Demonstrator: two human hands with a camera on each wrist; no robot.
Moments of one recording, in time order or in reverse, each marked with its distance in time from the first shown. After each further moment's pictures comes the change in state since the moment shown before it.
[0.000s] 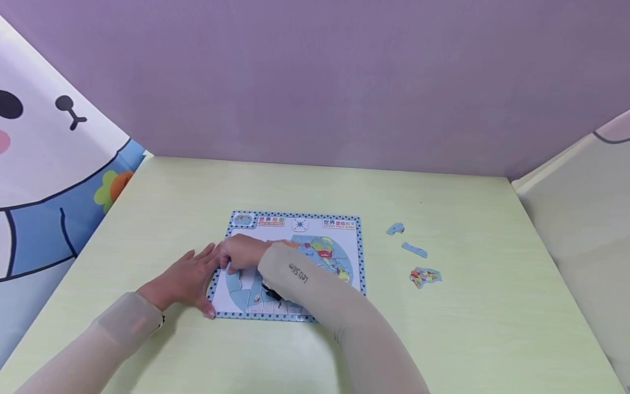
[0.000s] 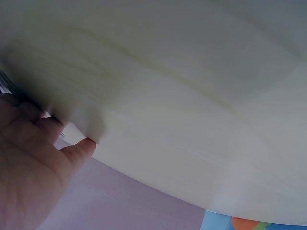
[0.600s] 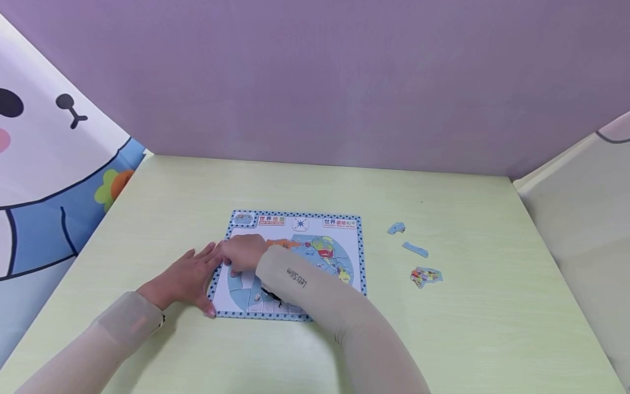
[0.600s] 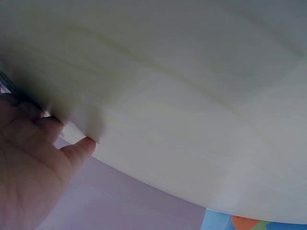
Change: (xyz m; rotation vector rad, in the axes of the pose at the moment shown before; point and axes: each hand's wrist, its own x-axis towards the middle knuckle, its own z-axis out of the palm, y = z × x) left_hand -0.001 0.000 0.001 0.003 0.014 -0.003; right_hand -0.007 -0.008 0.004 -0.238 0.064 0.090
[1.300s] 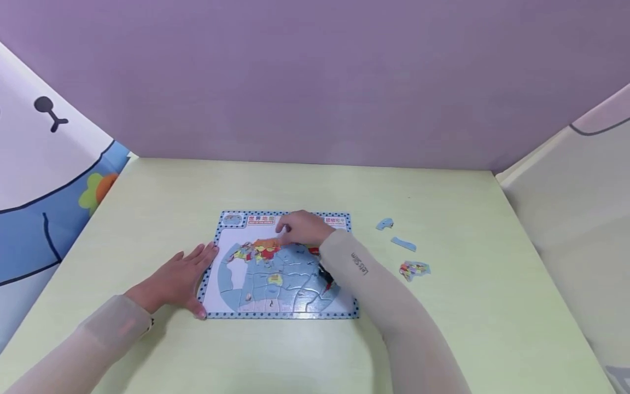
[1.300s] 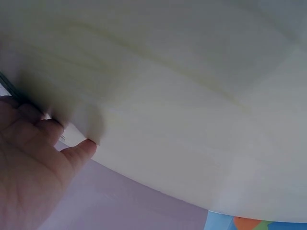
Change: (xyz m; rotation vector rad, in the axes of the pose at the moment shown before) left_hand -0.001 -0.008 -0.002 0.003 -0.033 -0.016; right_hand -0.064 0.106 -0.014 0.375 0.211 0.190
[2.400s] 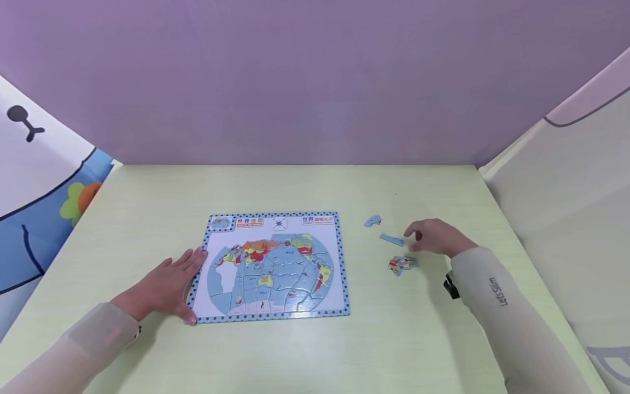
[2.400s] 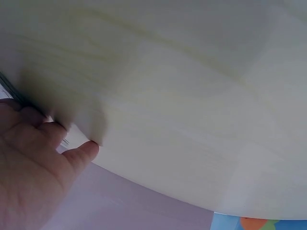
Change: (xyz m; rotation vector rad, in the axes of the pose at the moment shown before) left_hand -0.010 -0.010 0.000 -0.013 -0.005 -0.041; right_hand -0.163 0.164 -0.090 -0.203 0.074 0.144
